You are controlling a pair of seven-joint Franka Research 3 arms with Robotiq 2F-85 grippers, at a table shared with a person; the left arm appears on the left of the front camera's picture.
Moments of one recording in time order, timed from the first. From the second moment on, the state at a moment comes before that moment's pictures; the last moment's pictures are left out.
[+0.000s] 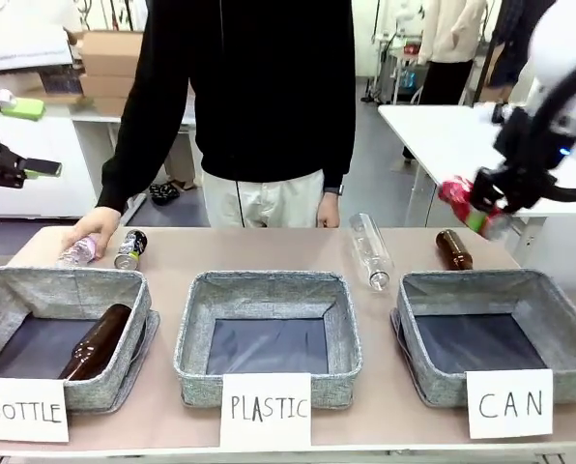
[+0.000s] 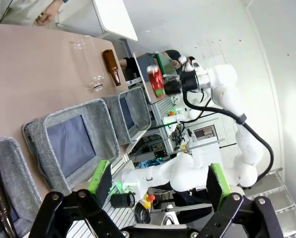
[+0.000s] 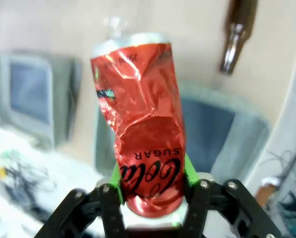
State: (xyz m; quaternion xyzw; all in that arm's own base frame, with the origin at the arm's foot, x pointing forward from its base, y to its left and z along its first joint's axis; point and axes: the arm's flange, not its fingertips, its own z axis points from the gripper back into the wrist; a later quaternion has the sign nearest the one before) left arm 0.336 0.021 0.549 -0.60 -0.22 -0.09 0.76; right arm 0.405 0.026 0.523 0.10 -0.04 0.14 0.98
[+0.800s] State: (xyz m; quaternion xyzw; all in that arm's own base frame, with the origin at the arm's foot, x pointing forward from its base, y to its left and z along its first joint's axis) left arm 0.336 0.021 0.549 -0.60 -0.22 -0.09 0.76; right arm 0.318 -0.012 0.452 0.08 0.05 0.31 0.95
